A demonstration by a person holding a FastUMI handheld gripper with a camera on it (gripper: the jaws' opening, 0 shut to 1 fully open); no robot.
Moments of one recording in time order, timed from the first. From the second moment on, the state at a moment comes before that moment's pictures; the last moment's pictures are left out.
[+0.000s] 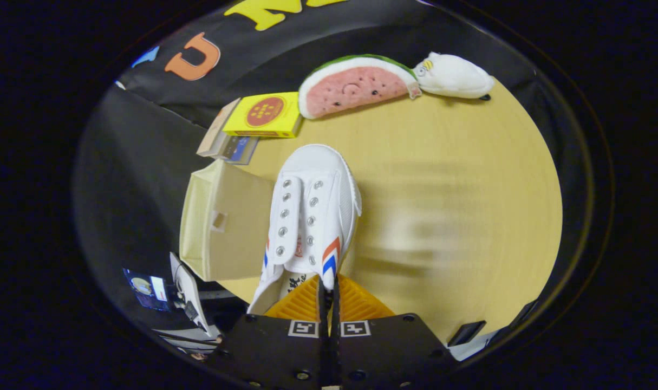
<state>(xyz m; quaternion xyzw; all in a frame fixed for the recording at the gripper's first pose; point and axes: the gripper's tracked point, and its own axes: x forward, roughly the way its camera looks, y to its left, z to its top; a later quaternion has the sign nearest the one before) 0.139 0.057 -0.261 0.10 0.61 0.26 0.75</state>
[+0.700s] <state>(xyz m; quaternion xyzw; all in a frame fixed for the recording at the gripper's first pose) 0.099 0.285 -0.213 0.08 0.57 0.29 0.76</state>
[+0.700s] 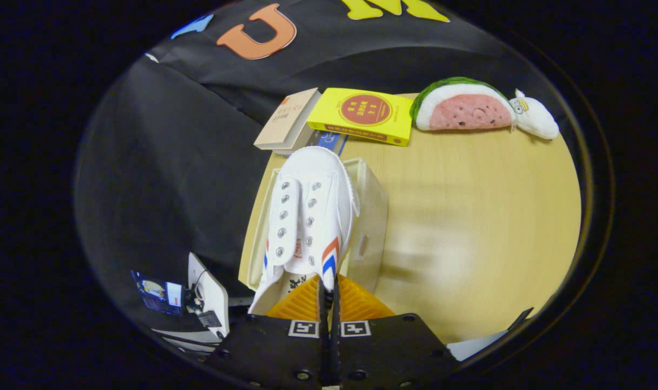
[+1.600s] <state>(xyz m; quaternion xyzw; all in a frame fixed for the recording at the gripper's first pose) 0.106 0.323 -0.300 0.00 0.54 0.07 0.84</state>
